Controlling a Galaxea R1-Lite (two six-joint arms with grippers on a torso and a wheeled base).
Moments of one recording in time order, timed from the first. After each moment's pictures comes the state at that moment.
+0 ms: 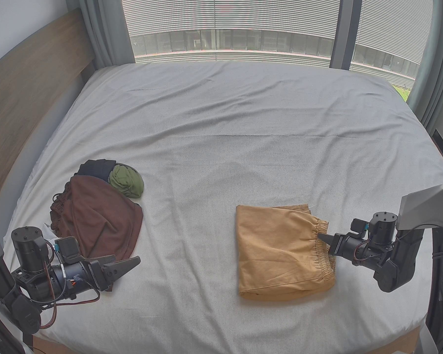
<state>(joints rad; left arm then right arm) -0.11 1.84 -0.02 -1.43 -0.51 -0.36 0.13 2.40 -0.48 -1.55 0.39 0.42</state>
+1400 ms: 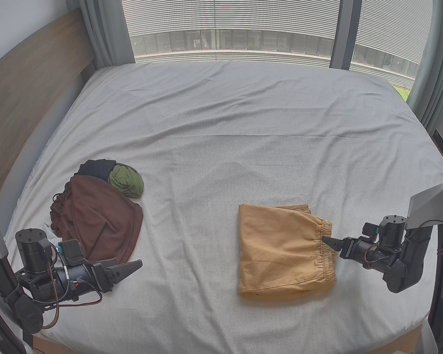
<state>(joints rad) -0.11 1.88 -0.02 -1.43 -0.51 -0.36 0.05 2.39 -0.41 -1.53 0.35 0.35</state>
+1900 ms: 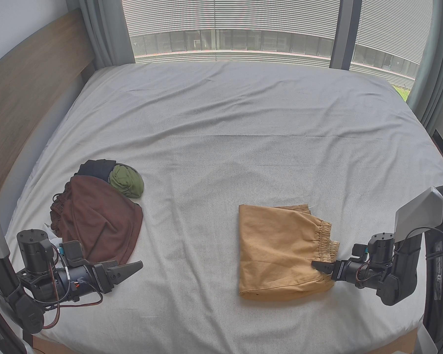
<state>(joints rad) -0.11 1.89 -0.02 -1.43 -0.51 -0.36 0.10 2.49 -0.33 -1.54 0.36 0.36</state>
